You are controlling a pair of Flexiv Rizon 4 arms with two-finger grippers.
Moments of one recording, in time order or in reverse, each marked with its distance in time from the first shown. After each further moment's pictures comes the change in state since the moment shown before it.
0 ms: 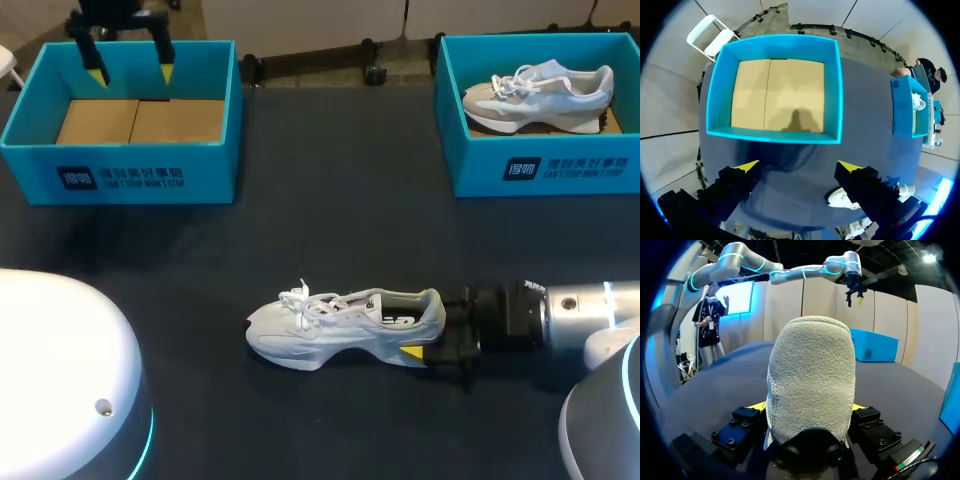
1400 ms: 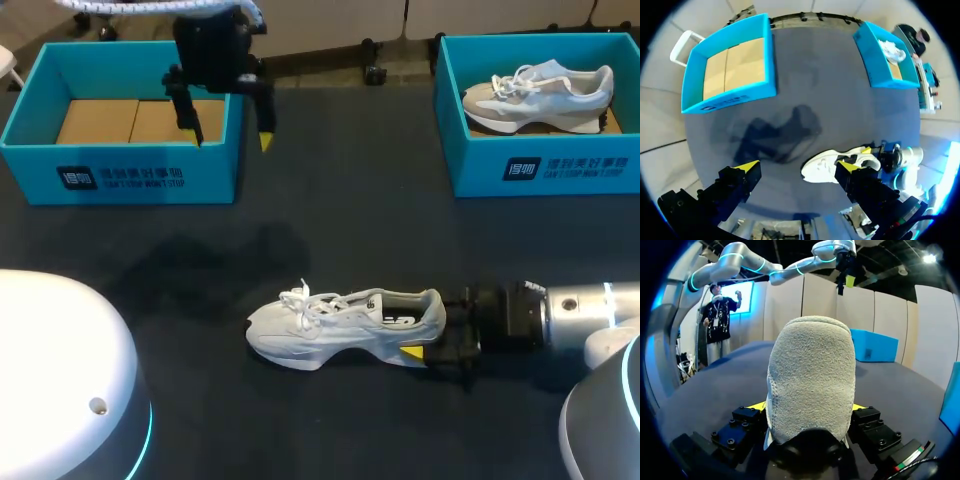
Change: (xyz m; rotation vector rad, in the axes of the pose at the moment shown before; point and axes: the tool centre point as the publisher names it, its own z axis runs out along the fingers) left arm 0.137 0.148 0.016 -0.036 0.000 0.212; right arm 0.000 -0.001 0.000 -0.003 -0.001 -0.001
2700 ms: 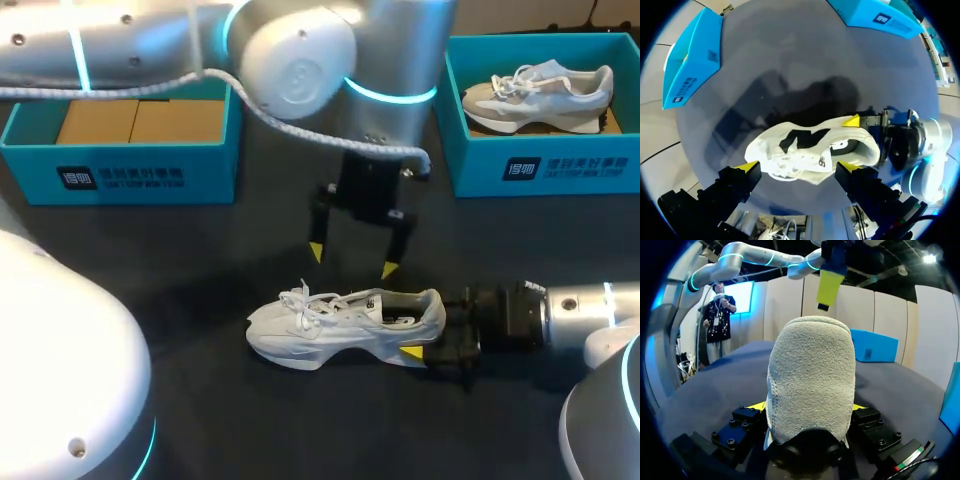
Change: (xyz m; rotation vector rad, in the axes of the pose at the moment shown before) left arm 0.164 0.085 0.126 -0.147 -0.150 0.092; right arm 0.000 0.000 0.000 0.000 -0.001 0.000
